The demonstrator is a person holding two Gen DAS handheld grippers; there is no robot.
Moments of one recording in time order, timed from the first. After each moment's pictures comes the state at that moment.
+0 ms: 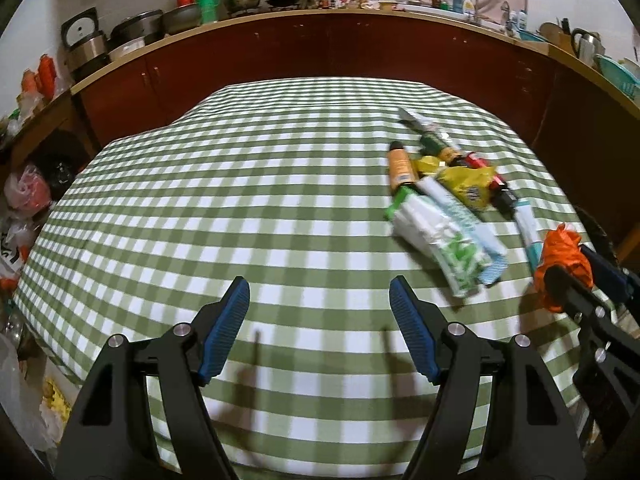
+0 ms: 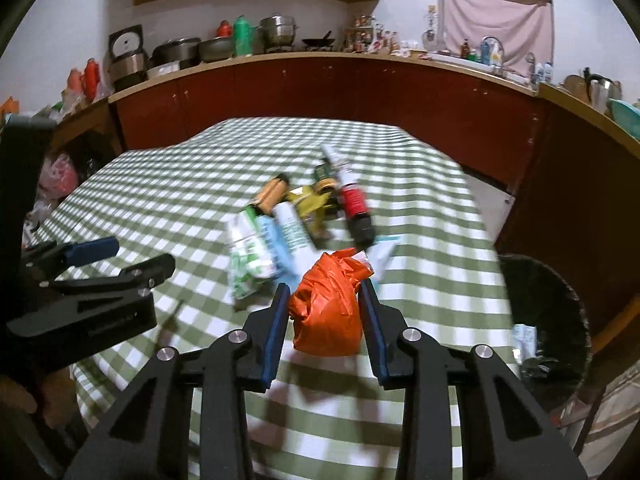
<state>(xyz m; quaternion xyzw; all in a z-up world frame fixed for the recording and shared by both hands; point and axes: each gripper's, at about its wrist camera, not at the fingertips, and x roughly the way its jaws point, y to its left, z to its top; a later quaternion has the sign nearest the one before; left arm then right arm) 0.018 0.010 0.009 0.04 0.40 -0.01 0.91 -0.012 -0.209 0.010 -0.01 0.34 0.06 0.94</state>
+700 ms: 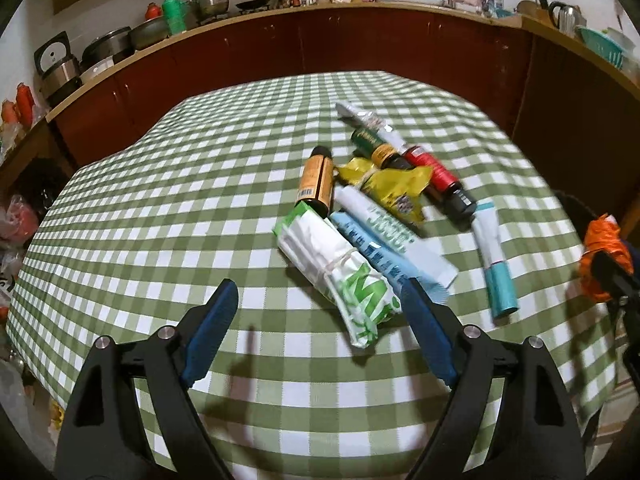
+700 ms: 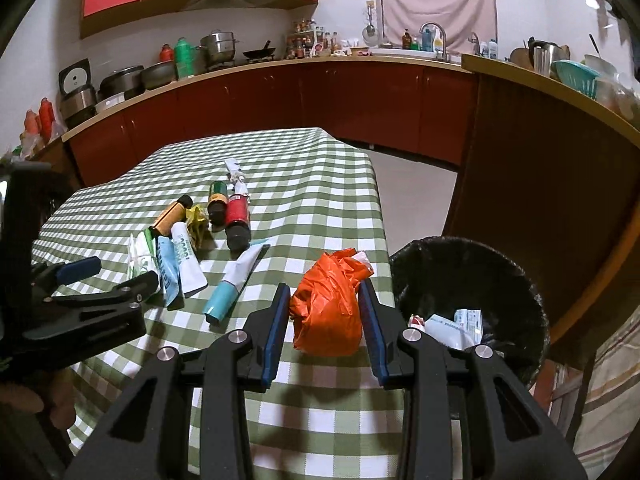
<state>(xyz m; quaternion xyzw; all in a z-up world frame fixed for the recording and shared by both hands) 0.050 -0.060 -0.008 0.08 0.41 -0.03 0.91 -0.012 -0.287 0.006 0.04 0.34 -0.01 0.94</state>
